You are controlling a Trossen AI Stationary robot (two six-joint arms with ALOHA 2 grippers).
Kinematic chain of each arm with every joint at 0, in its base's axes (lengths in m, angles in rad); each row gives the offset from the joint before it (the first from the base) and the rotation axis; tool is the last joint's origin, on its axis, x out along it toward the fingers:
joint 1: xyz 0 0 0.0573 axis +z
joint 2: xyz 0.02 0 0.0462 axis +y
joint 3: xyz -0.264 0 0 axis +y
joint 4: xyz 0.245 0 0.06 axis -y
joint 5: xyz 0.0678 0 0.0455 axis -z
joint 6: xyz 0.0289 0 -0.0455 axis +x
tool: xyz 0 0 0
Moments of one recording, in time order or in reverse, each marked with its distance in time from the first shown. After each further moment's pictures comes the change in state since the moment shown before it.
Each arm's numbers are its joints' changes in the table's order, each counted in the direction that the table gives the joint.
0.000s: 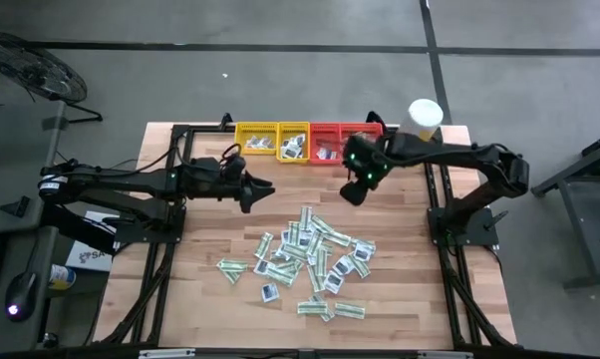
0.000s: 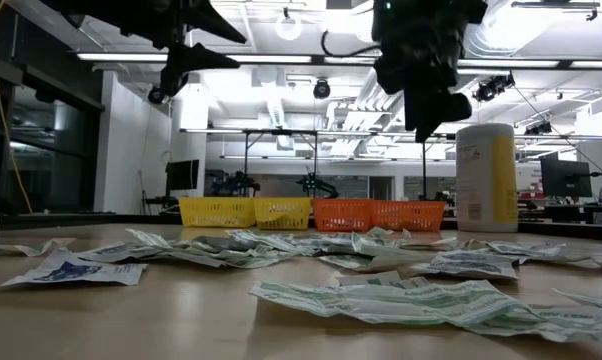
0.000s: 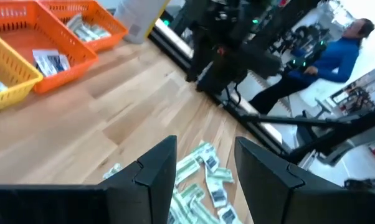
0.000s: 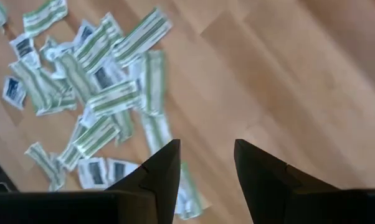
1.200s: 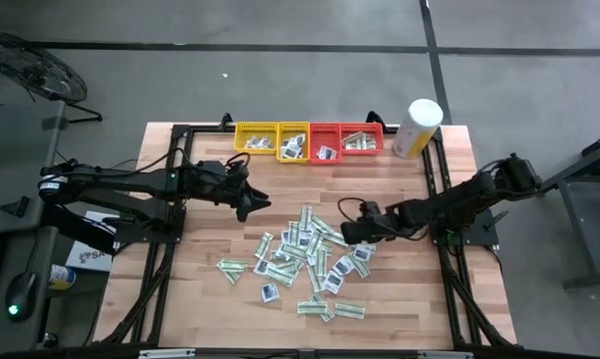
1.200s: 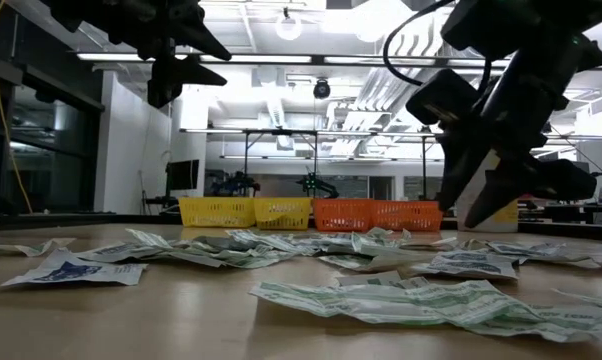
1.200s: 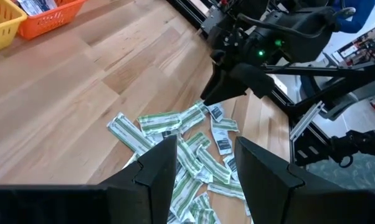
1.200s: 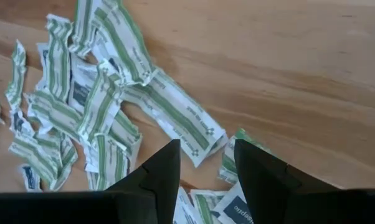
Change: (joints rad) left arm 0.000 0.000 0.000 -0.144 0.124 0.019; right arm 0.501 -0.067 0.591 0.752 0.365 1.092
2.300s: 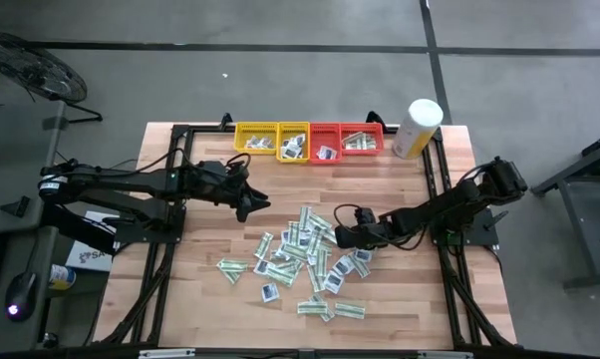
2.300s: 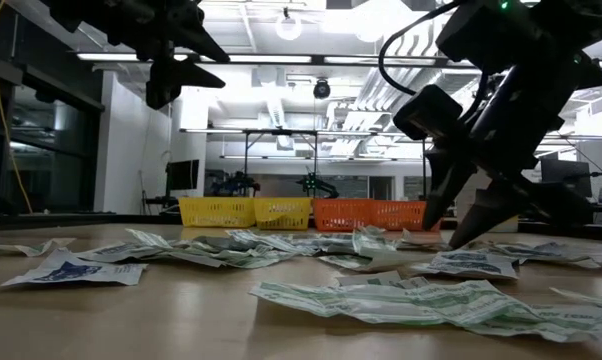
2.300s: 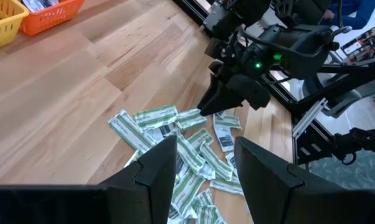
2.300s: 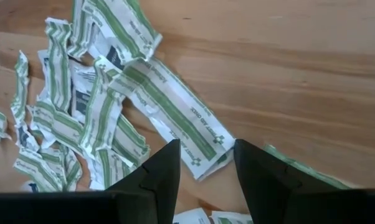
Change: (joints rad) left arm 0.000 0.000 0.000 -0.016 0.002 0.004; right arm 0.050 0.135 -0.002 0.166 0.061 0.087
